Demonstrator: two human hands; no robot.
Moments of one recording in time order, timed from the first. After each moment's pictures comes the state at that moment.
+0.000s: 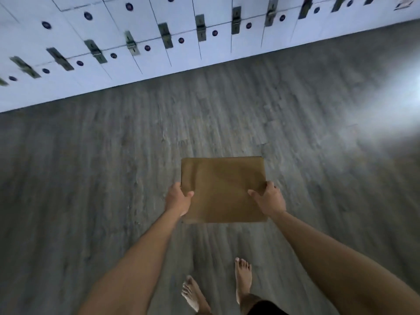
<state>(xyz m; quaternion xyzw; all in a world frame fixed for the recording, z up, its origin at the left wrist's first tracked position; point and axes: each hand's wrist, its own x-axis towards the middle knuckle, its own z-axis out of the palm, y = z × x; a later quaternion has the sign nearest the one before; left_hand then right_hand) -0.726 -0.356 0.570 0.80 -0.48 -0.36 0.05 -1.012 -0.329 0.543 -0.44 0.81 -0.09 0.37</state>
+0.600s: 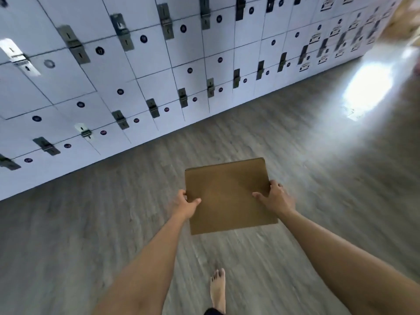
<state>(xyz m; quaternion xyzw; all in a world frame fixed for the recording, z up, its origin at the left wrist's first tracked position) -0.881 -0.591 0.660 0.70 -0.54 -0.45 0.14 -1.166 -0.501 0.661 -0.43 0.86 -0.14 0.25</state>
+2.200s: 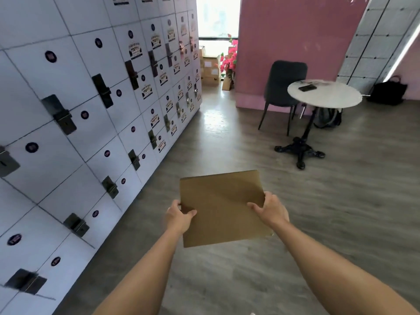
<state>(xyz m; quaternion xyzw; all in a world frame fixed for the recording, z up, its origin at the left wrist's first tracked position) -1.766 -1.169 0.724 0.41 -0.81 -0.41 0.02 -1.900 -0.907 0.733 -0.07 0.96 -0.23 0.11</state>
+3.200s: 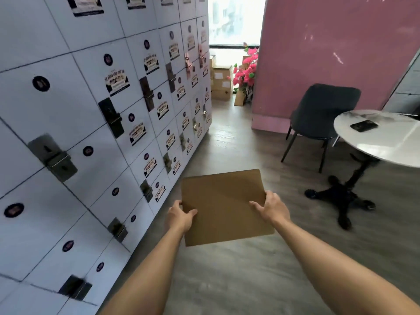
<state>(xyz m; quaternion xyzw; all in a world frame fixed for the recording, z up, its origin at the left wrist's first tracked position) -2.302 -1.480 0.740 0.43 -0.80 -0.41 0.02 -2.443 -1.231 0.746 -0.09 0.96 -0.23 0.12</state>
